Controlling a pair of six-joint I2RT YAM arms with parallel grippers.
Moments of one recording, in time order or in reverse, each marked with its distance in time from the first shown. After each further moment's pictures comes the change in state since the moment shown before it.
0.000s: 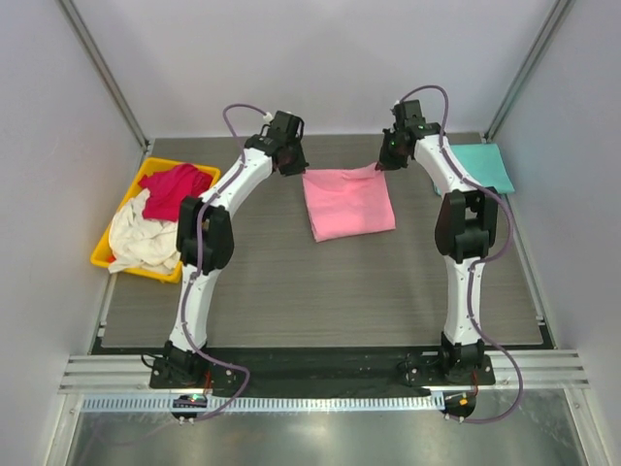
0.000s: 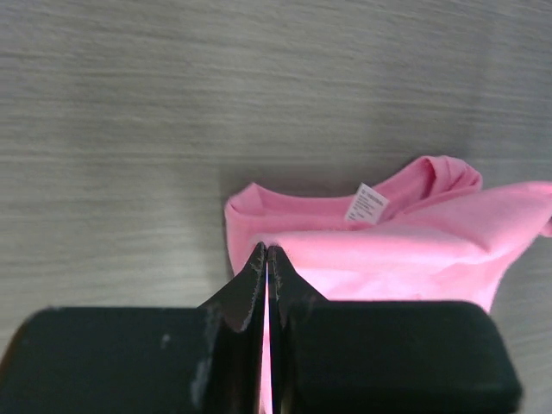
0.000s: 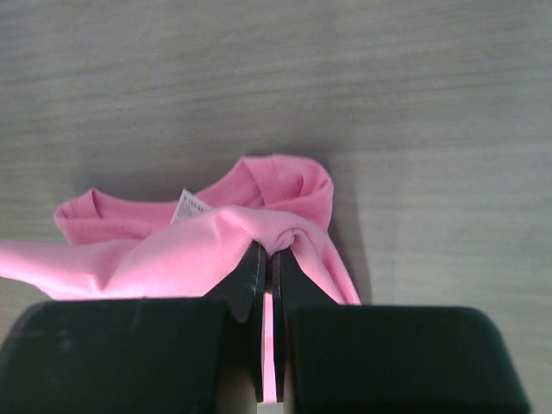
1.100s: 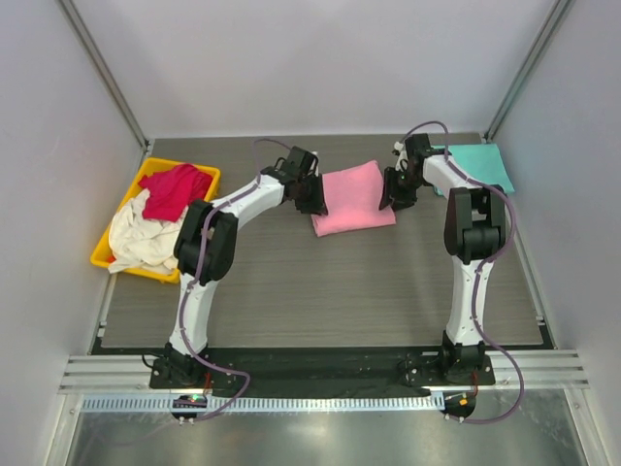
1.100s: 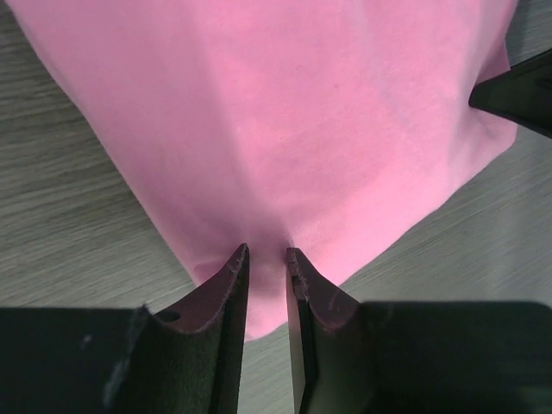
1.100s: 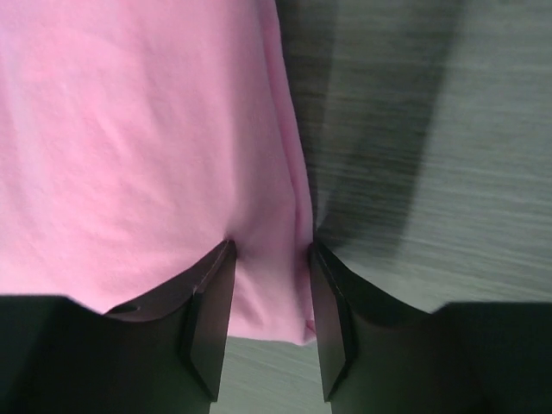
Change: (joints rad) left arm -0.083 -0.093 -0.385 0.195 0.268 0.063; right arm -0.078 -0.006 -0.274 0.002 -0.185 -0.190
